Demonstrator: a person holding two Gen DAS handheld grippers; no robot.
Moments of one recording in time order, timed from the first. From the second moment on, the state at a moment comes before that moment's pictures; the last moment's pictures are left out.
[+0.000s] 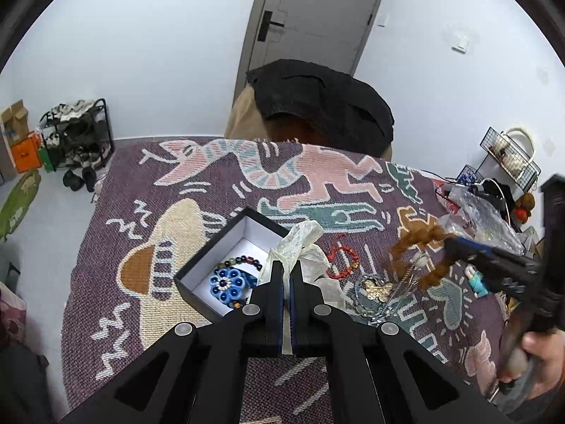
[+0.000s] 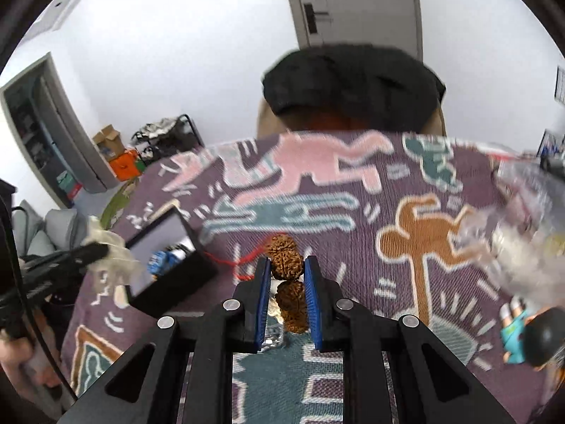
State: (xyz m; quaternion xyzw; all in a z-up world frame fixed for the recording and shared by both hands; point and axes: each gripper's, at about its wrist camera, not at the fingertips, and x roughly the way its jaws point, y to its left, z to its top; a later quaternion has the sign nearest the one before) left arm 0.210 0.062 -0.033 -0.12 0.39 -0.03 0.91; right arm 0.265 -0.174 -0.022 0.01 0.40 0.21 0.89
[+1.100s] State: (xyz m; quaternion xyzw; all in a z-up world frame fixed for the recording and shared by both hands) left arm 0.198 0.109 -0.031 -0.17 0.37 -0.02 0.91; right arm 0.213 -0.106 0.124 -0.07 0.28 0.25 0.92
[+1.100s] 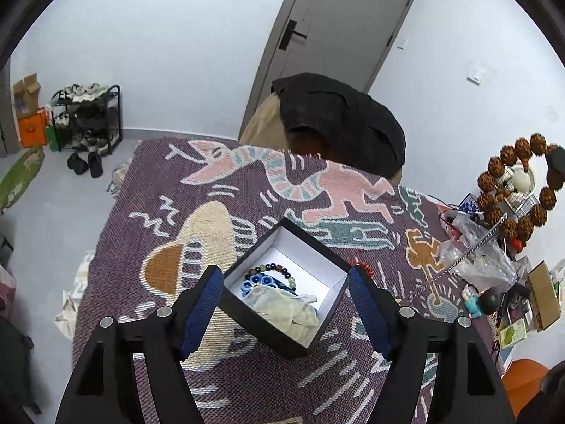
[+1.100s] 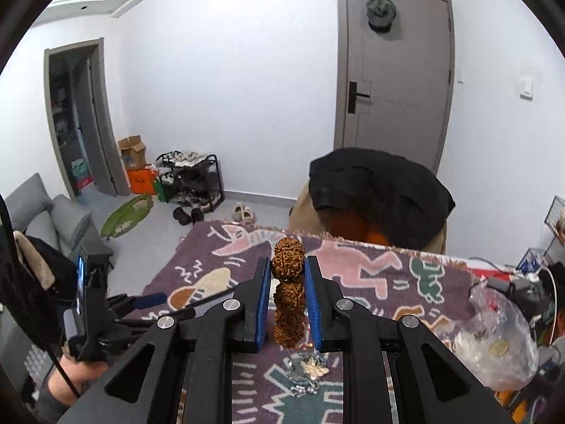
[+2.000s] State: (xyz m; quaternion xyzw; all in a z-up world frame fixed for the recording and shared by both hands) left arm 0.166 0.179 -0.034 -0.20 0.35 0.02 0.92; right arm 0.236 -0.001 0.065 -0.11 0.34 0.30 0.88
